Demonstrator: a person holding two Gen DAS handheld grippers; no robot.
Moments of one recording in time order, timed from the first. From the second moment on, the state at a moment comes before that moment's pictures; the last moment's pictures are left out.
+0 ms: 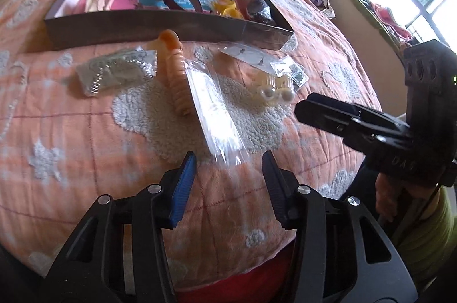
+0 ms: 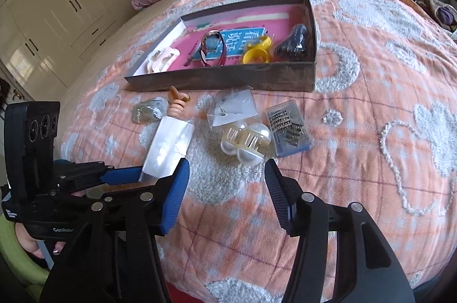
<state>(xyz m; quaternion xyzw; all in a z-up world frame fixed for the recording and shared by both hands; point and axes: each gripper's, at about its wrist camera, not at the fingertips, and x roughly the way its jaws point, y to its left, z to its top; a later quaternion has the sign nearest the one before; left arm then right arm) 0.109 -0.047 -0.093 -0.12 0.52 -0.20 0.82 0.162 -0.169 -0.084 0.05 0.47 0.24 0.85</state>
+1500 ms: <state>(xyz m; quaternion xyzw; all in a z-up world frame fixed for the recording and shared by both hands) 0.133 0.017 -0.015 -0.10 0.42 -0.14 0.89 0.167 -0.156 -0.023 0.06 0.40 0.24 0.88</state>
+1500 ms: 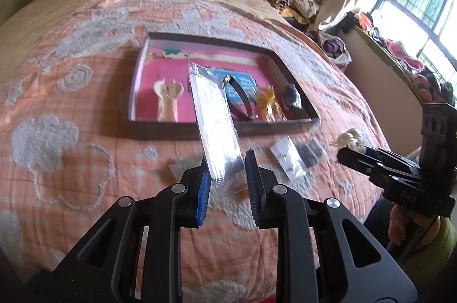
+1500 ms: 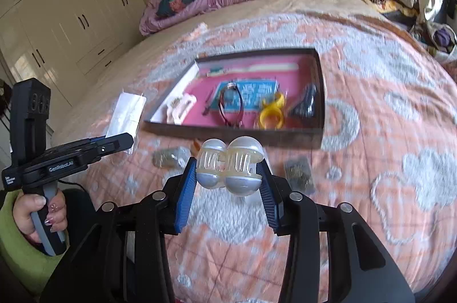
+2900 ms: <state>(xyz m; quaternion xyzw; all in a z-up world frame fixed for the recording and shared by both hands) 0.170 0.046 -0.063 -0.05 0.47 -0.12 0.87 0.203 -0.145 -0.003 0.05 0.37 0.24 0.90</state>
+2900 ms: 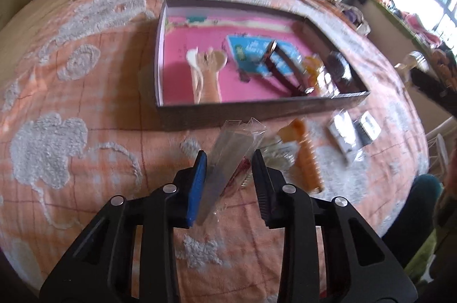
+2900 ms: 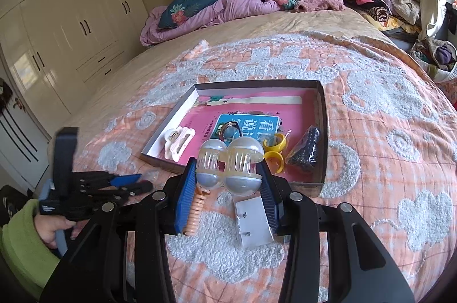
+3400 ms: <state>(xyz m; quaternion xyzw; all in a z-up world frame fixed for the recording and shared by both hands) 0.216 0.028 0.001 -0.06 0.40 -0.13 0.91 0.234 -0.145 0.005 0.04 0.35 0.22 0.91</state>
